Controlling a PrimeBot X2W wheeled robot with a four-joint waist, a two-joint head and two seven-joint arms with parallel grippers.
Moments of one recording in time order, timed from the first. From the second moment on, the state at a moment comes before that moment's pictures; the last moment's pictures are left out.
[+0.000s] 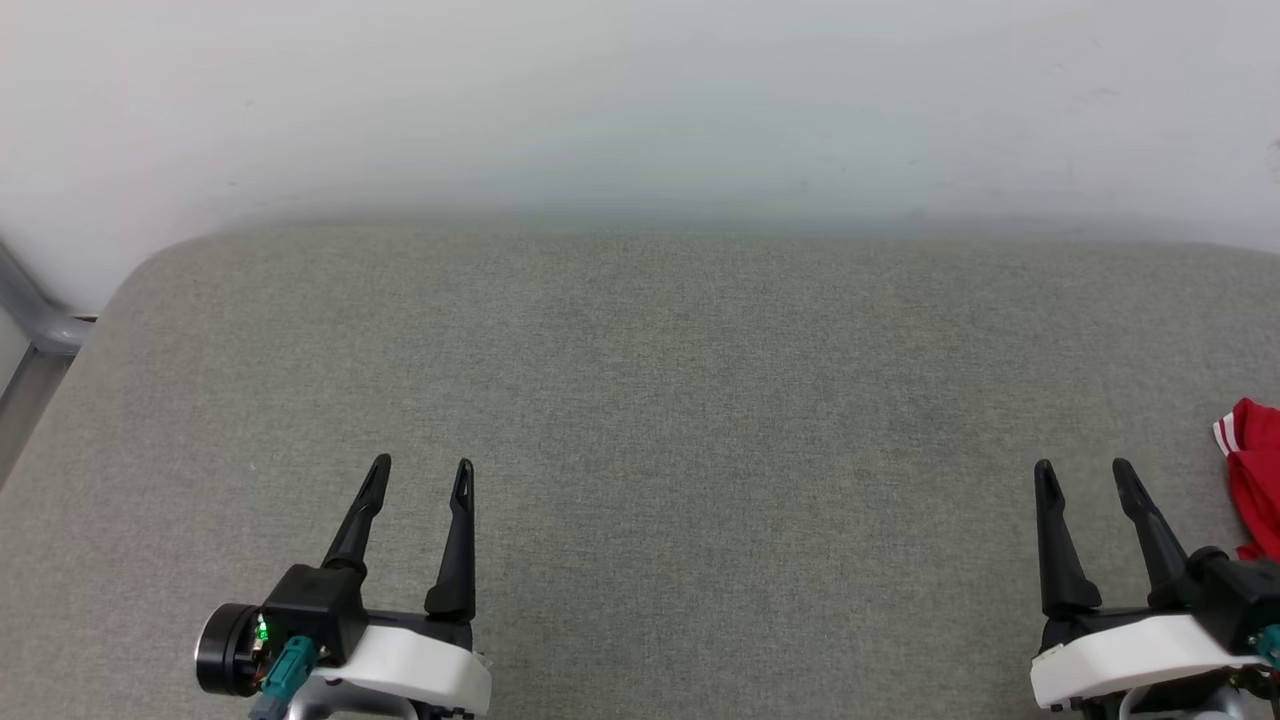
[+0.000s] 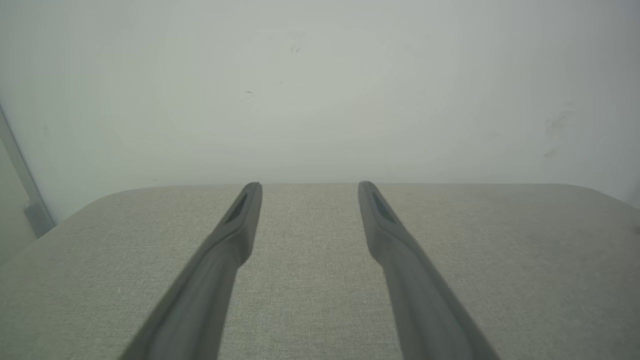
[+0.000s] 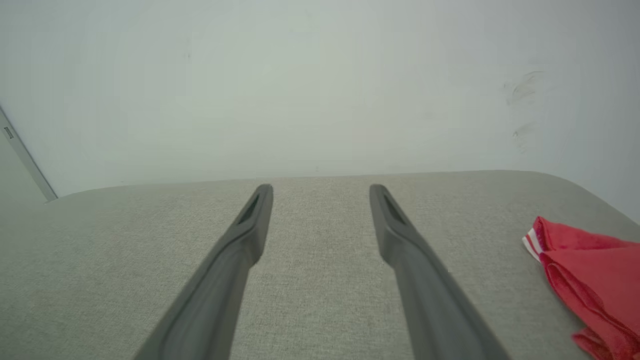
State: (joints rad) left arm -0.01 0.06 -0.08 0.06 -0.11 -0.05 -0.26; right arm -0.01 -0.06 -0.09 0.13 0.17 0.13 -0.24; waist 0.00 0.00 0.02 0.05
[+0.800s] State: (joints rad) left arm 0.00 0.05 -0.06 0.04 -0.15 -0.06 -0.26; right arm -0.02 -0.09 -0.07 0.14 0.16 0.13 -0.26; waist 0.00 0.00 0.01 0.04
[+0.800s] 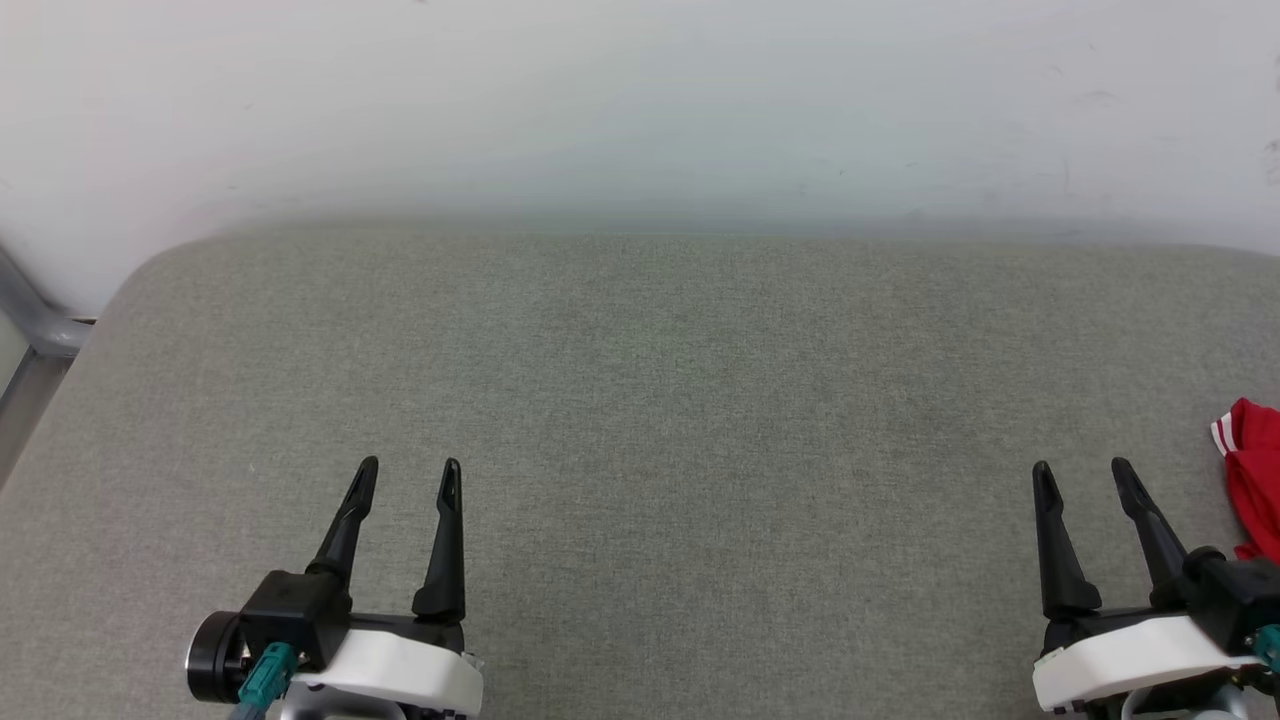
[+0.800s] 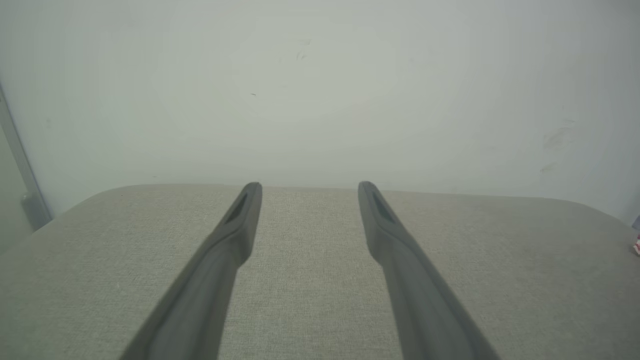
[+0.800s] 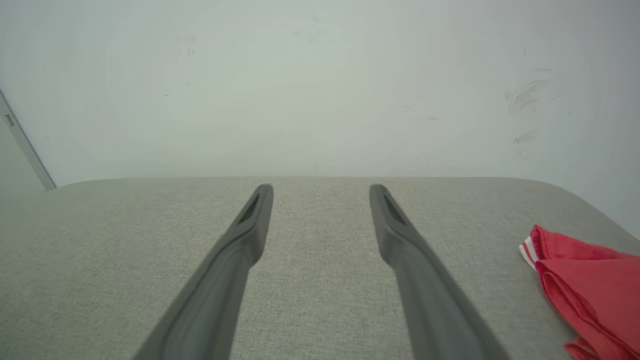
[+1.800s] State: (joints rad) left arm 0.01 0.06 -0.03 0.14 -0.58 -0.08 -0.17; right arm 0.00 -0.08 -0.08 0.21 0.56 0.13 -0.15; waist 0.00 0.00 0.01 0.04
